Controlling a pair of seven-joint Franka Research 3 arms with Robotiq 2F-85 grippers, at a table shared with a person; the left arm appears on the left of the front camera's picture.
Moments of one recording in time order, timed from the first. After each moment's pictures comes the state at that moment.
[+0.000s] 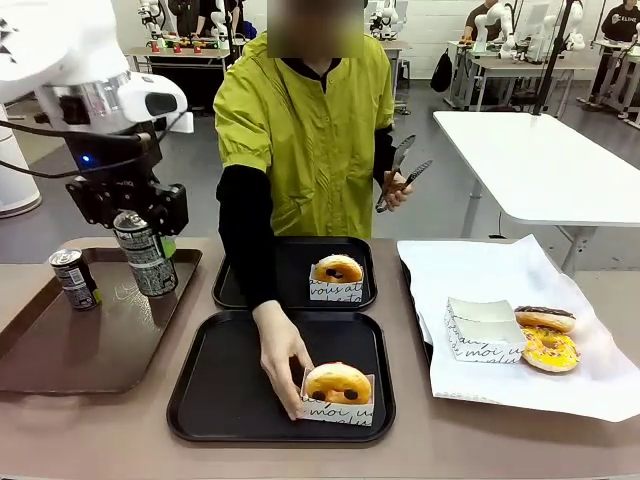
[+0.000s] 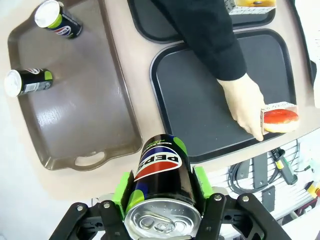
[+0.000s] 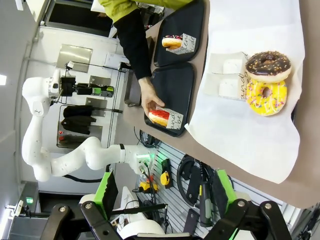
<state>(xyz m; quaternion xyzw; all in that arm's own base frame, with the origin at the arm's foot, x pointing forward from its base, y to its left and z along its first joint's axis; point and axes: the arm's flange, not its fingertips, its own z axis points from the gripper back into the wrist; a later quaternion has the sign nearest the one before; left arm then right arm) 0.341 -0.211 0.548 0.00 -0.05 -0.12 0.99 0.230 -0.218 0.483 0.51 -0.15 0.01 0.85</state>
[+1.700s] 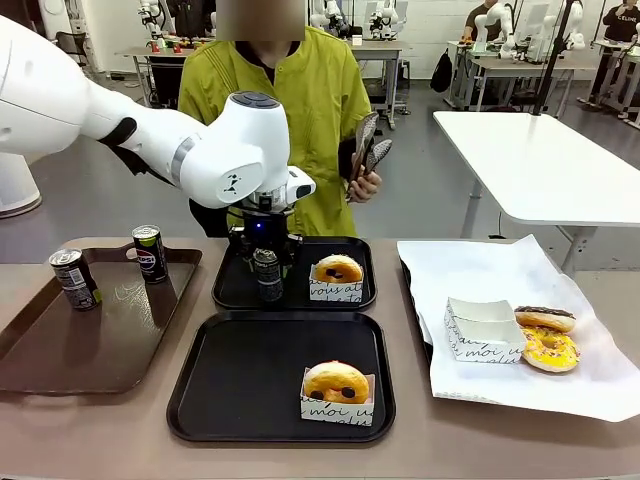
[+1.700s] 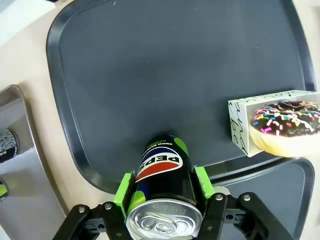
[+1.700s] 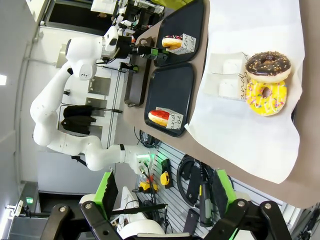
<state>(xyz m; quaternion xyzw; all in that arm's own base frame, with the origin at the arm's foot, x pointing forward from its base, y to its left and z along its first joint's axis) 0.518 -0.346 0.376 0.03 -0.09 -0.09 0.99 0.230 -0.218 0.484 0.51 -0.15 0.01 0.85</state>
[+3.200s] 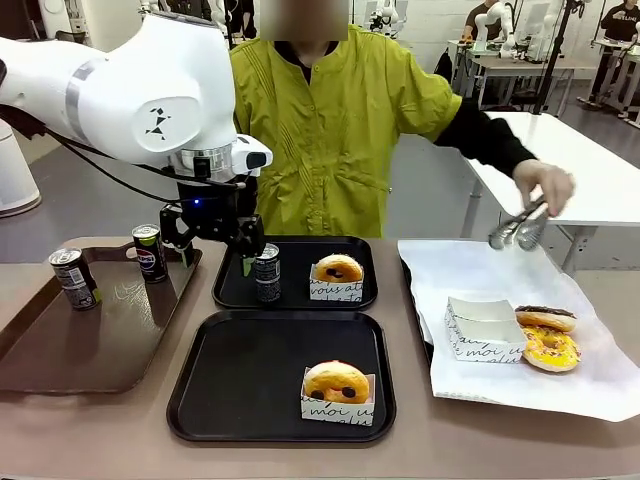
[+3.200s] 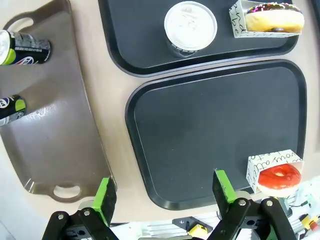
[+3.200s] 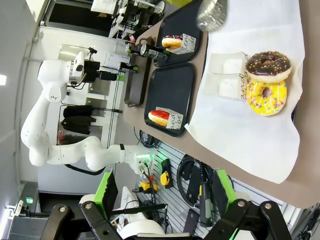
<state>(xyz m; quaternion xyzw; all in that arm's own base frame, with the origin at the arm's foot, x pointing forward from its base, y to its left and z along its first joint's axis) 0.409 -0.291 0.471 0.03 -0.04 -0.09 1.00 0.230 -0.218 0.484 0.51 -0.15 0.01 0.85</state>
